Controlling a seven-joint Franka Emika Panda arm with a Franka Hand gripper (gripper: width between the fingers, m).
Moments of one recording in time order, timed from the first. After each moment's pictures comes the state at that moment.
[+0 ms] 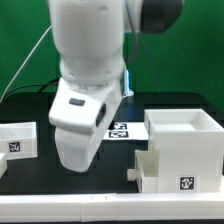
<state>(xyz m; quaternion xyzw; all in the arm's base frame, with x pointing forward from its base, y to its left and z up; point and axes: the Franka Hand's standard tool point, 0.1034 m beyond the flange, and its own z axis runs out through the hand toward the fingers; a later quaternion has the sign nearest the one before) 0.546 -0.035 0.064 -0.81 -0.54 0.13 0.17</state>
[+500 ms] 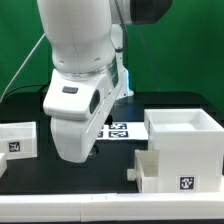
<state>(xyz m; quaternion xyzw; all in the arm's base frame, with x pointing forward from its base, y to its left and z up) 0.544 -0.036 0.061 -0.81 -0.55 0.12 0.17</state>
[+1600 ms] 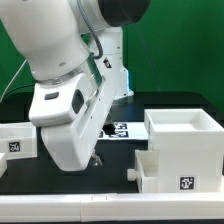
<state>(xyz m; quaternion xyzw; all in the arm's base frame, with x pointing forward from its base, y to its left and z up) 0.566 -0.022 0.054 -0.81 -0.55 -0.02 0.23</state>
